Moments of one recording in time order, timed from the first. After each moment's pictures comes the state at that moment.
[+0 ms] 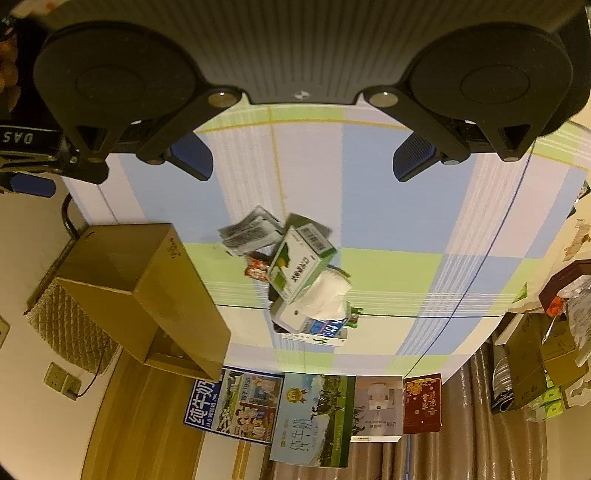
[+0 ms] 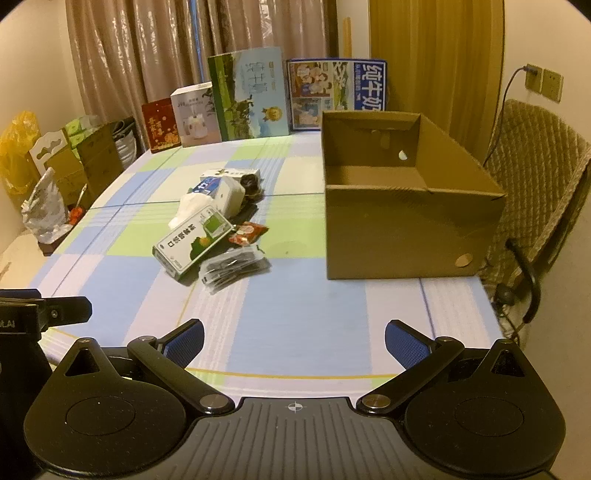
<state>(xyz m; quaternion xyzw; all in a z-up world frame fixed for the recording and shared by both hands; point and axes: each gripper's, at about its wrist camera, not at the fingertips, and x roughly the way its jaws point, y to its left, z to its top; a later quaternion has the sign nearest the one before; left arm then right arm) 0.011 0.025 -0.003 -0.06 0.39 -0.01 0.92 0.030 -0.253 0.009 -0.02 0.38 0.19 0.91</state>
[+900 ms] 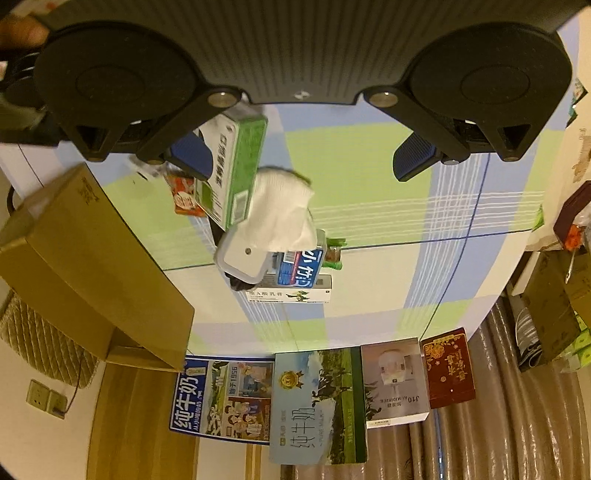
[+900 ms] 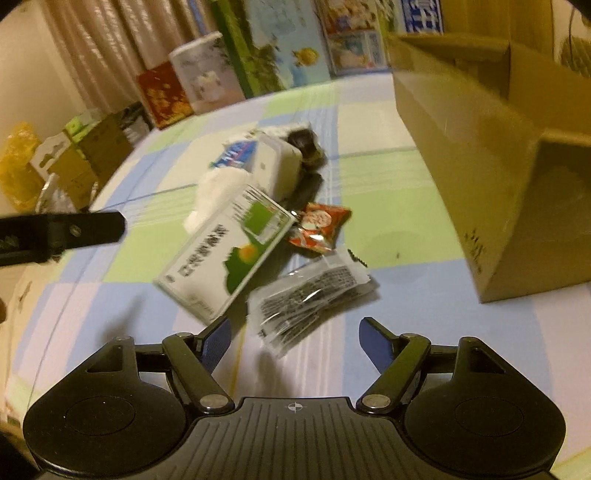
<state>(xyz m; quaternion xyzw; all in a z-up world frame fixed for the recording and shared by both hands) 0.171 0.082 -0.030 0.01 0.37 -0.04 0.93 0.158 -0.147 -0.087 0.05 0.45 0.22 0.86</state>
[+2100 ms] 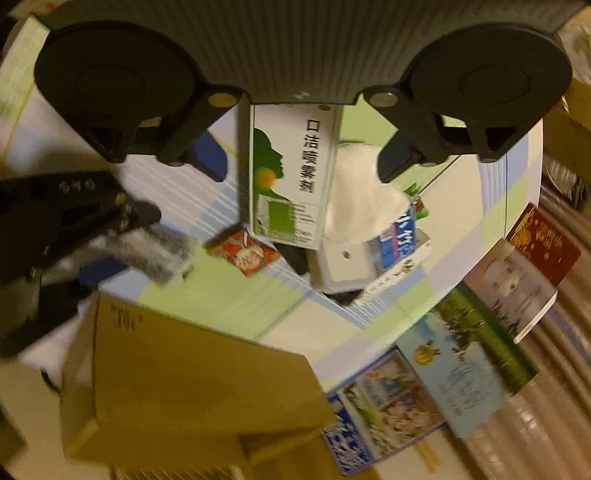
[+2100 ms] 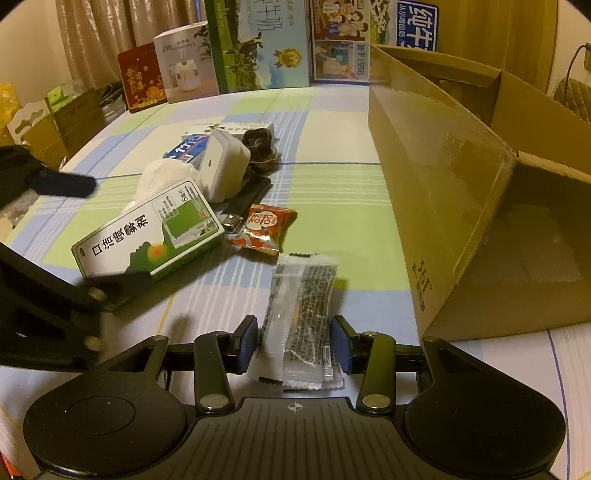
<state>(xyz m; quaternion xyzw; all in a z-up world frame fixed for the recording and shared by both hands) 0.186 -0.011 -0.082 0.30 0.35 -0.17 0.87 0.169 -0.166 -0.091 -0.05 0.42 0.19 0.89</state>
